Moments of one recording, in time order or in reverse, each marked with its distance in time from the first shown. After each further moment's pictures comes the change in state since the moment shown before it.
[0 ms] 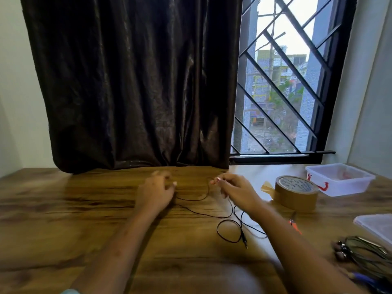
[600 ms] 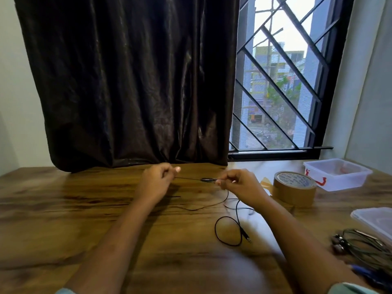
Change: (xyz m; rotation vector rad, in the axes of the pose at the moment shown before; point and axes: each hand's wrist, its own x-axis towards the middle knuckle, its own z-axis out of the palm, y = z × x) left_hand 0.011 -0.001 -0.005 -0.345 -0.022 0.097; right_hand 0.003 0.007 -0.015 -0.192 0.018 -0.125
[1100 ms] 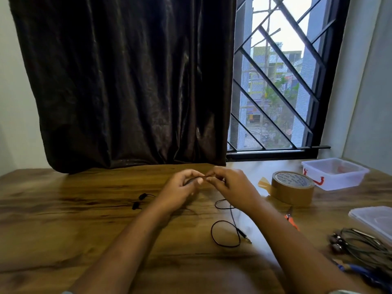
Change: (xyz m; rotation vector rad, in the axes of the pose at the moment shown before) left_hand -0.024 0.037 0.022 -0.492 -0.398 0.007; right_hand 0.002 -0.011 0.012 -0.209 0.063 -0.266
